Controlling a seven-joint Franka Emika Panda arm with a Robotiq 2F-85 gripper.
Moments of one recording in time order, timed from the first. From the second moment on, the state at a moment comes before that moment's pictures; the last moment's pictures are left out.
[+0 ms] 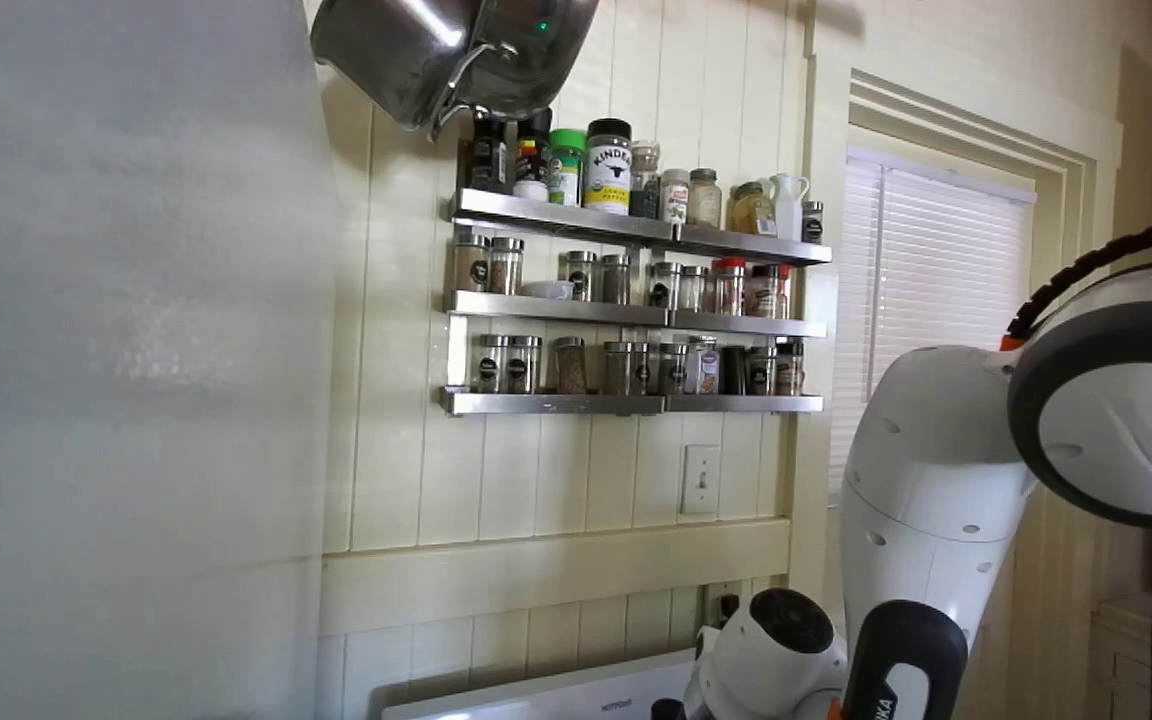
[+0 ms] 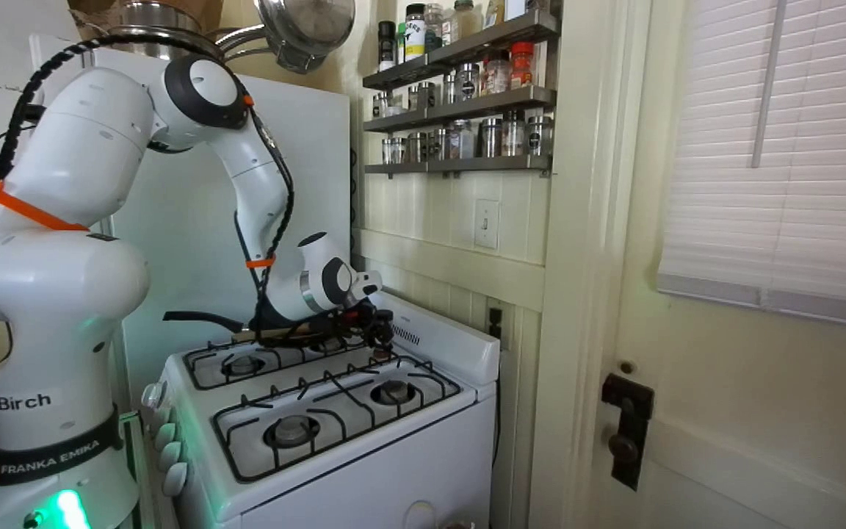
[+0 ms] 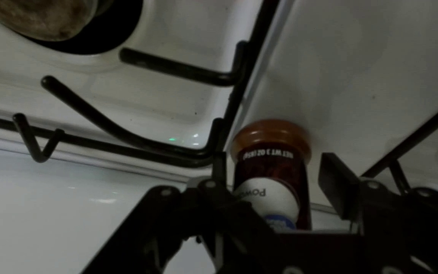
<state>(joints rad) 0.82 0.54 -0.58 -2.37 -0.44 3.40 0.58</state>
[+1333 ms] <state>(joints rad) 0.87 0.54 -0.64 -2.37 -0.44 3.41 0.57</state>
